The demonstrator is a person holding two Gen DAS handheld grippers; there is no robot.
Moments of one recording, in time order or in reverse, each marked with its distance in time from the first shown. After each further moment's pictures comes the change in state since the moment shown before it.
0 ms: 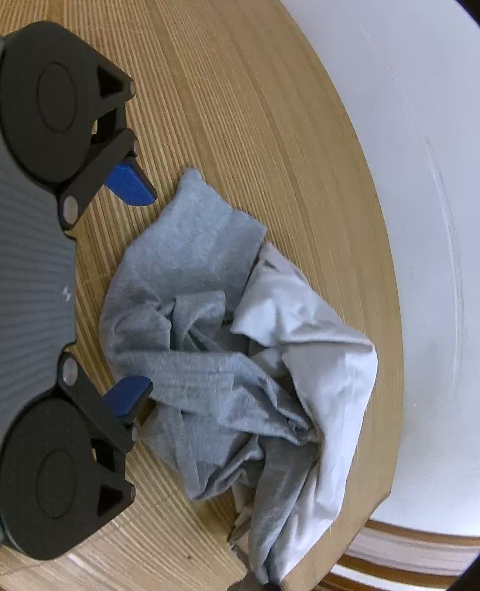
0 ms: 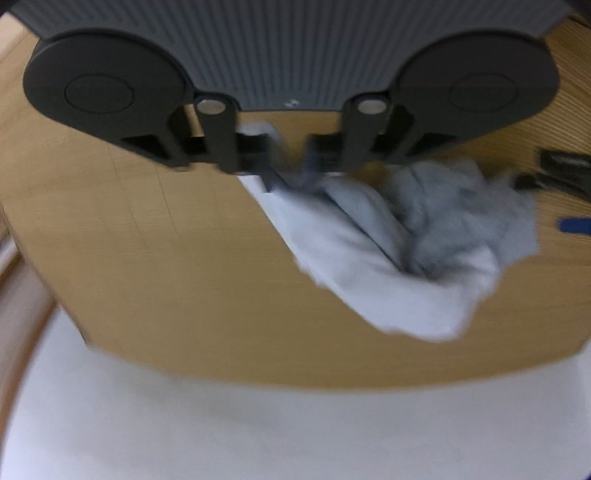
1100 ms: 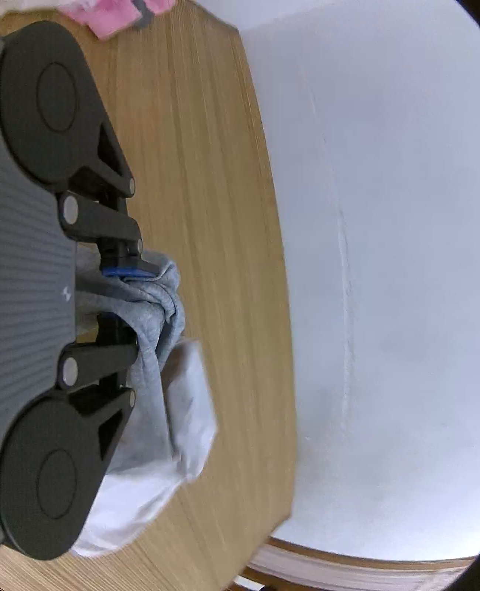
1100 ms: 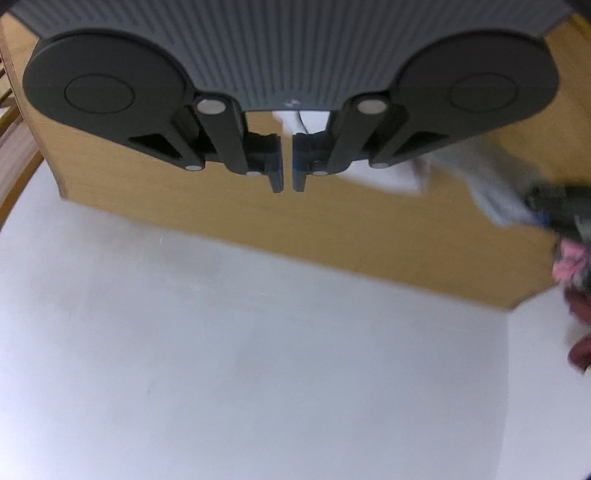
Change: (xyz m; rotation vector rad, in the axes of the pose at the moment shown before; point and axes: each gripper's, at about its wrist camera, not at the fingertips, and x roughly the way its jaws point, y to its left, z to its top) left arm -0.107 0.029 0.017 -0.129 -0.231 0.118; right arm -0.103 0.004 0.082 -0.178 -0.287 0.102
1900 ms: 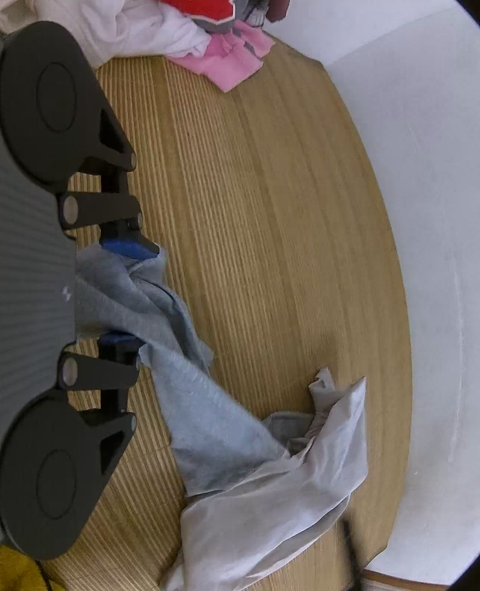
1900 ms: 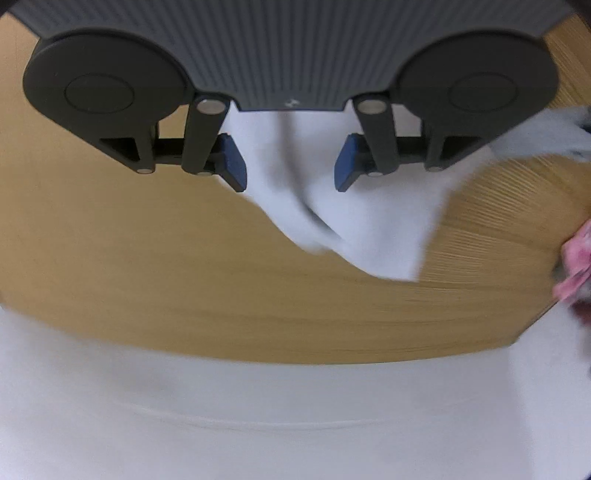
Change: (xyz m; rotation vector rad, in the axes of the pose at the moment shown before) left arm -0.030 0.050 -0.096 0.045 0.304 0.061; right arm 0.156 0.052 -0.019 0.132 0.229 0.169
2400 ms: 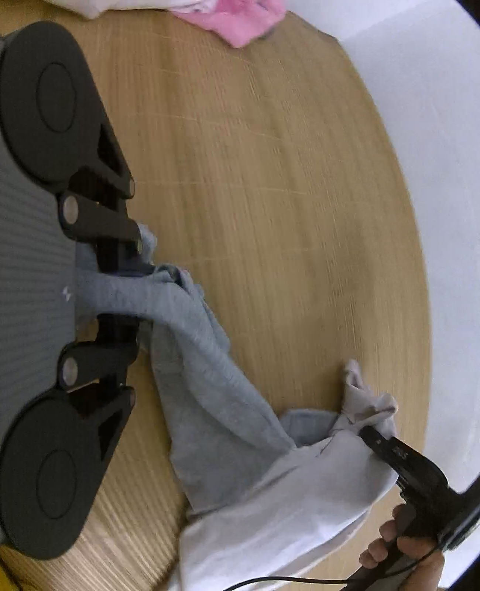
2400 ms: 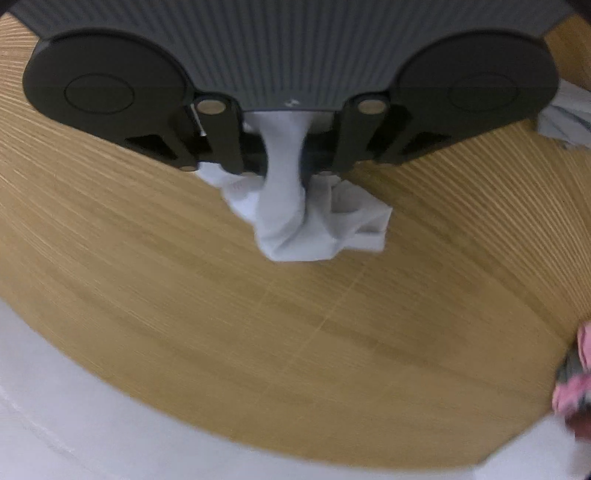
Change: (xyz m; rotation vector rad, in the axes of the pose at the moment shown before) left arm 0.056 -0.014 0.015 -0.012 0.006 -0.032; right arm 0.135 0.059 0.078 -0.222 0.300 0.047
